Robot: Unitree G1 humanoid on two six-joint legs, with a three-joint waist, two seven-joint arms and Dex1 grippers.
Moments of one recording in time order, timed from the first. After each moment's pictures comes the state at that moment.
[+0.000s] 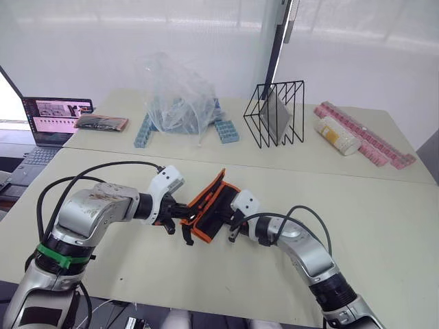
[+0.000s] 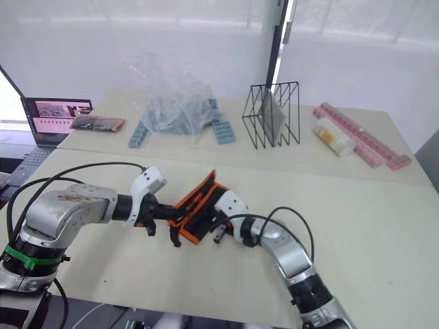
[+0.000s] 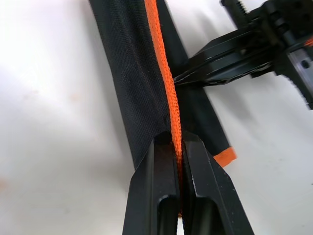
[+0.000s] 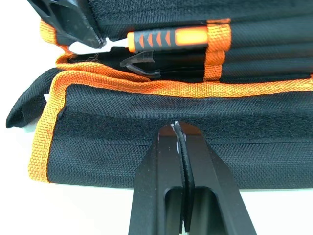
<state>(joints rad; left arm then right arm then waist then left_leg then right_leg) -0.57 0.73 -0.15 -0.29 -0.54 1.22 -0.86 -0.34 -0.30 0.35 -0.07 0.12 0.42 0.65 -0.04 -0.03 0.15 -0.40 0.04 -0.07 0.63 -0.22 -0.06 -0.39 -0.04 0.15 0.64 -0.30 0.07</state>
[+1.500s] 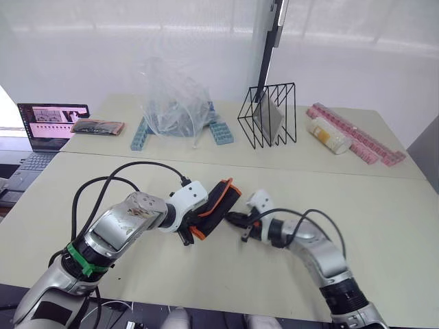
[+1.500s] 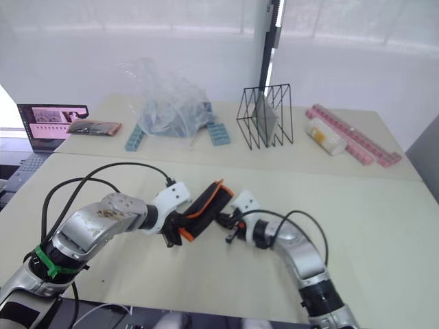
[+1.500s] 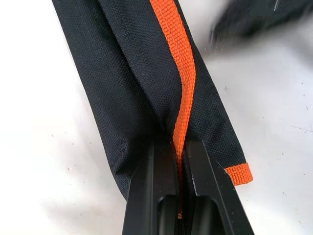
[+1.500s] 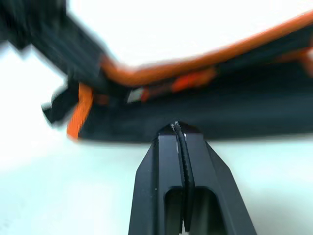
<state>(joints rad) -0.59 0.71 -0.43 -0.35 -0.35 1.17 -0.66 -0.33 -0.34 0.15 -0.12 0.34 0.49 0.78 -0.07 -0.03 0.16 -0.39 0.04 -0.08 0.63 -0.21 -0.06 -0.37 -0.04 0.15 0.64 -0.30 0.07</state>
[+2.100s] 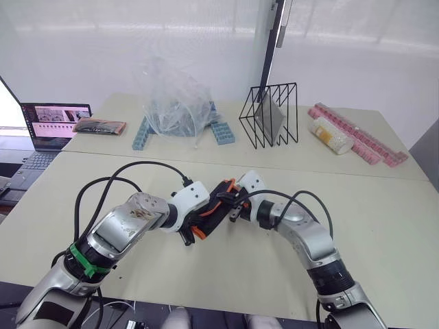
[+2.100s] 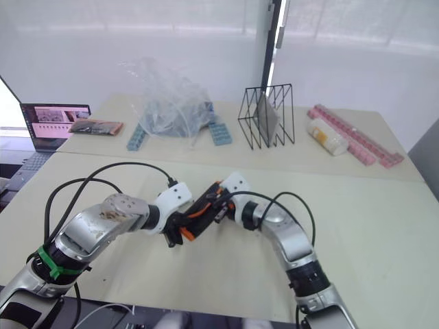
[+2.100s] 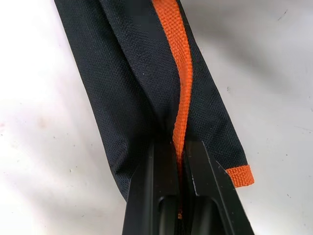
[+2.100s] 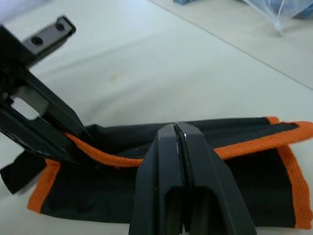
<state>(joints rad) -0.59 0.70 -0.45 -0.36 -0.32 1.15 -0.66 -0.45 -0.27 0.28 -0.06 0.18 0.51 0.62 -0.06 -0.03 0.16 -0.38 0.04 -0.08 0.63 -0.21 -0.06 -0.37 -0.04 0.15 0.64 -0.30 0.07</state>
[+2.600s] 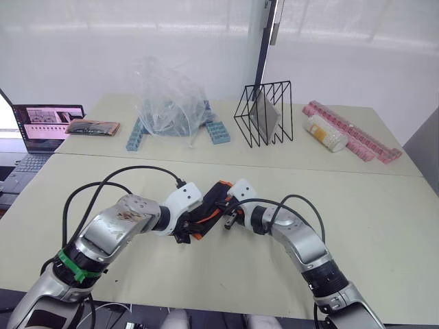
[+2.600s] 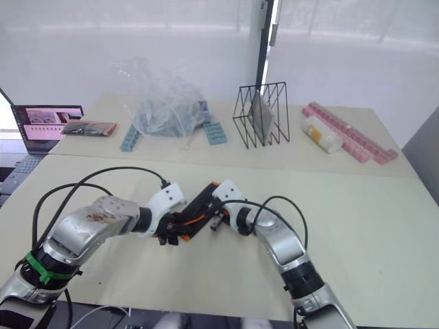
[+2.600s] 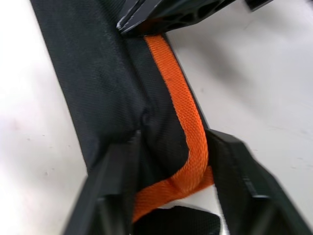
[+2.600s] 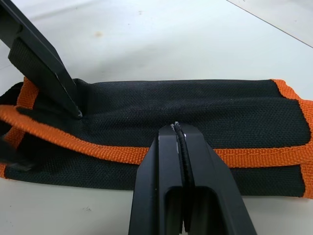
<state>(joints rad) -0.50 0.77 -0.29 -0.37 -0.41 1.09 -0.80 -0.45 -0.24 0.32 -0.03 0.11 0.53 0.59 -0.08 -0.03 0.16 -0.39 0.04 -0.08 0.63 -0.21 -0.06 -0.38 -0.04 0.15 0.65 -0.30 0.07</state>
